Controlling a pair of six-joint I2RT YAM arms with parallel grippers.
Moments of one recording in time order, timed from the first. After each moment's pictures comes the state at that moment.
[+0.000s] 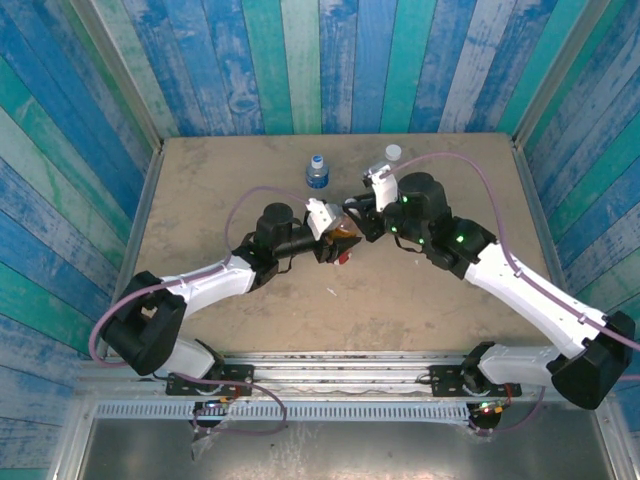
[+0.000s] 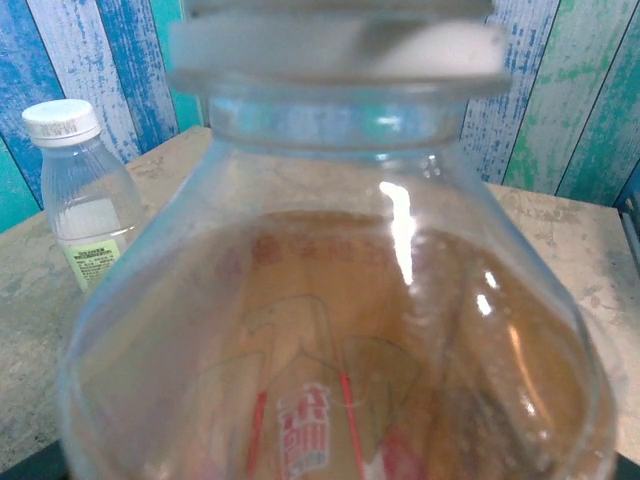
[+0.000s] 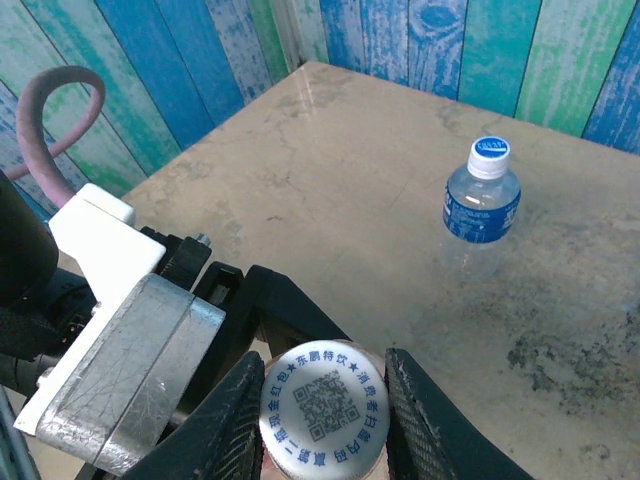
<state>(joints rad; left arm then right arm) -0.65 1.43 0.71 0.53 0.51 0.11 0.72 1.22 1.13 -0.31 -0.10 0.17</state>
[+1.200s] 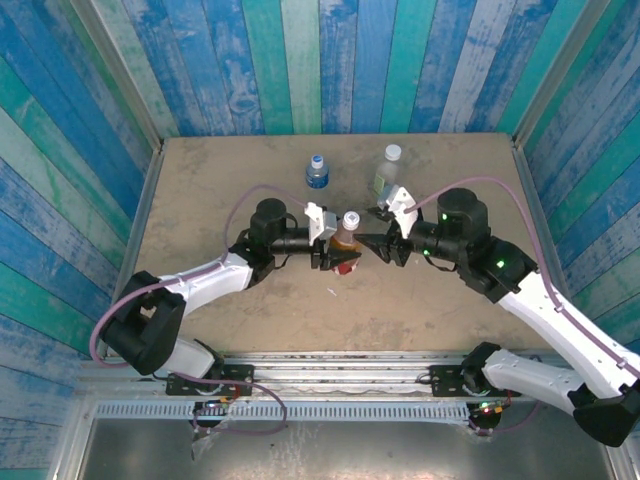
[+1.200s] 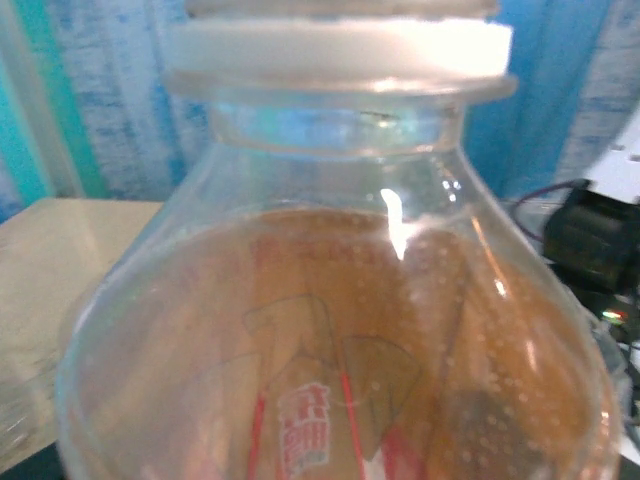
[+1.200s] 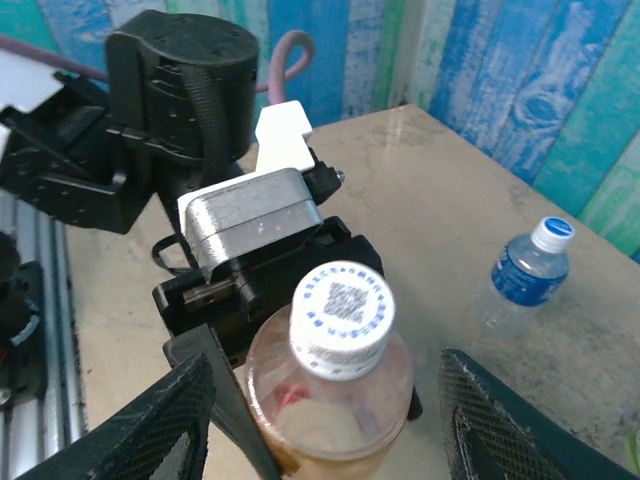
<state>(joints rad) -0.61 1.43 0.72 0.58 0.92 0.15 0.68 0.99 1.04 -0.40 -0.38 -0.18</state>
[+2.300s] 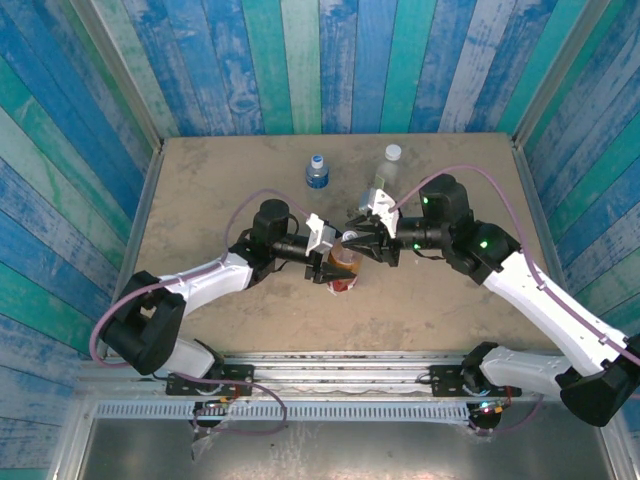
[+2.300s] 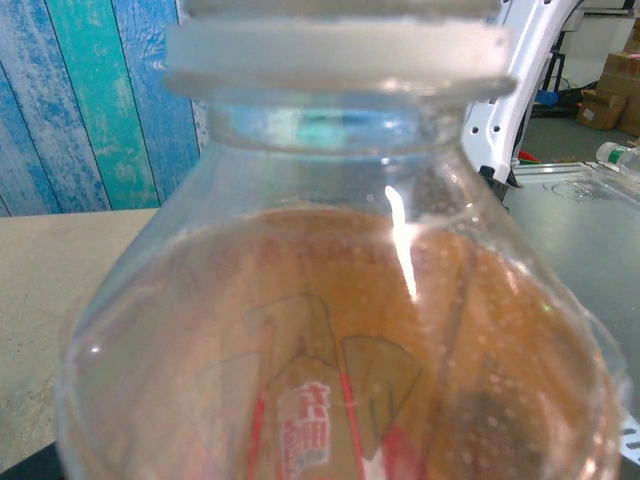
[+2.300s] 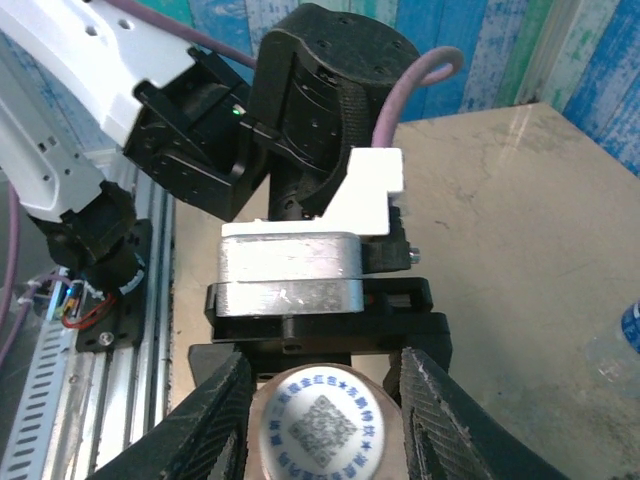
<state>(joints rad) -0.61 1.43 0.72 0.48 1.13 0.24 0.67 1.13 1.13 -0.46 -0.60 -0.26</state>
